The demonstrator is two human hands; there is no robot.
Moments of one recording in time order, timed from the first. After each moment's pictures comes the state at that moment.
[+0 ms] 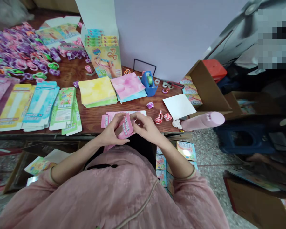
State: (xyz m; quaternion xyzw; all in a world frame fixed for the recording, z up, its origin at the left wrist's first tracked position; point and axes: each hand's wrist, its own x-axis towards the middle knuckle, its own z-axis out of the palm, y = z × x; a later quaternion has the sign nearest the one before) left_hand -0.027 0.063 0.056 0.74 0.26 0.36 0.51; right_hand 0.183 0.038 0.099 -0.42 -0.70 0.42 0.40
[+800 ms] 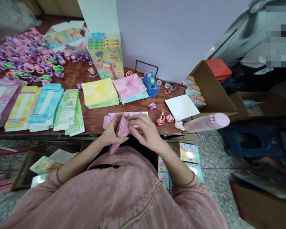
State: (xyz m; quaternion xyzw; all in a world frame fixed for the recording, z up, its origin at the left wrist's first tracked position) left_hand -0.026 0.065 0.049 0.68 0.29 0.39 0.55; right_hand 0.179 0.023 0.108 -0.38 -0.80 0.16 0.43
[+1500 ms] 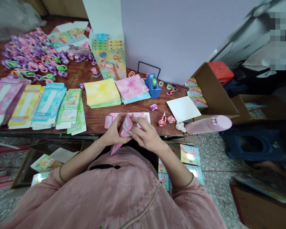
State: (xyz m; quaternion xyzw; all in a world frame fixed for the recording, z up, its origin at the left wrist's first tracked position) left_hand -0.021 0.066 0.055 0.67 0.28 0.39 0.56; right_hand 0.180 0.025 0.087 -0.33 -0.84 0.04 0.42
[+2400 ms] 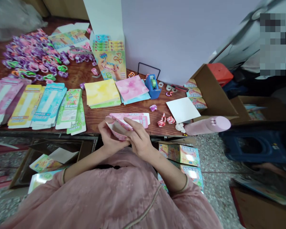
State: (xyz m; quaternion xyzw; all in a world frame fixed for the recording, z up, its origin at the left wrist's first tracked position) left_hand -0.005 0.028 0.038 0.64 0.38 0.60 0.28; right_hand 0.149 0.003 0.089 -0.35 -0.80 0.05 0.49
